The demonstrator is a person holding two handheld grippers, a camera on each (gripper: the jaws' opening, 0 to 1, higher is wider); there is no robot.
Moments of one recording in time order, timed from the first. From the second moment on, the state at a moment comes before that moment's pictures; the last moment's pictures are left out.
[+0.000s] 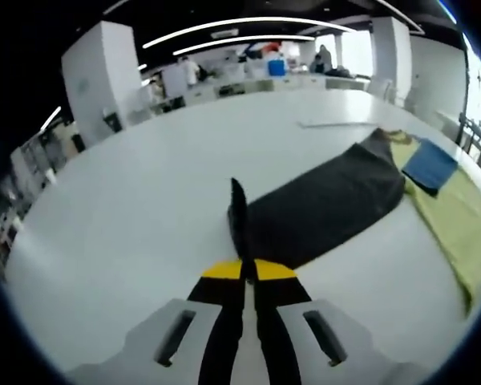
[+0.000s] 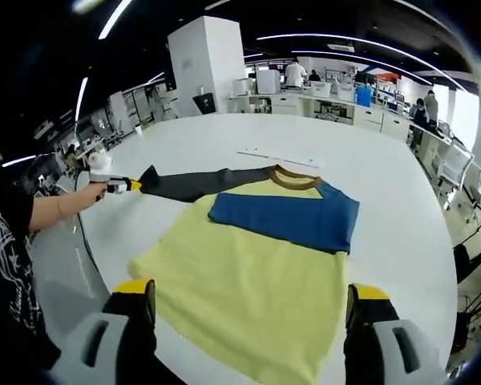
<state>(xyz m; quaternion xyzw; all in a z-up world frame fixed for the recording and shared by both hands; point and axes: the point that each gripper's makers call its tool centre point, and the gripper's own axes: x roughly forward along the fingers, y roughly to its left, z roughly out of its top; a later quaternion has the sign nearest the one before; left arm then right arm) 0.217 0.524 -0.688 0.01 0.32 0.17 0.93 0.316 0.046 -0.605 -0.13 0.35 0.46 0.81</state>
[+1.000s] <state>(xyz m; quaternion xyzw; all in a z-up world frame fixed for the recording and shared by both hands) 0.302 0.446 -0.629 0.05 0.26 0.06 0.96 0.313 0.045 -0.601 -0.13 0.34 0.47 0.80</state>
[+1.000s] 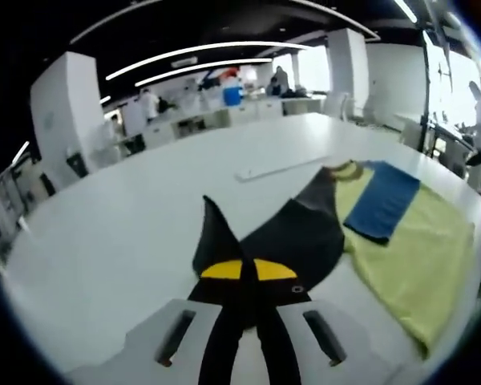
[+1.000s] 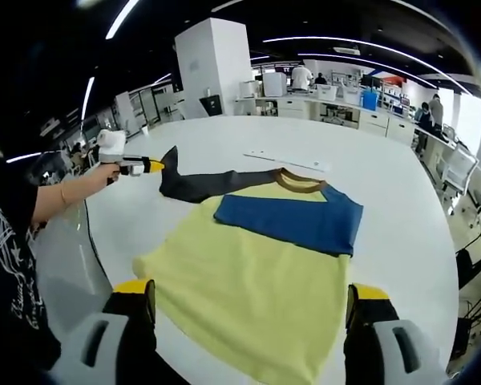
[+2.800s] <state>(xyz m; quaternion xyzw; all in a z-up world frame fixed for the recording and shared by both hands) 0.438 0.240 -0.605 0.03 0.21 -0.11 0.97 0.307 0.026 -0.617 -0.13 0.36 0.46 0.80</state>
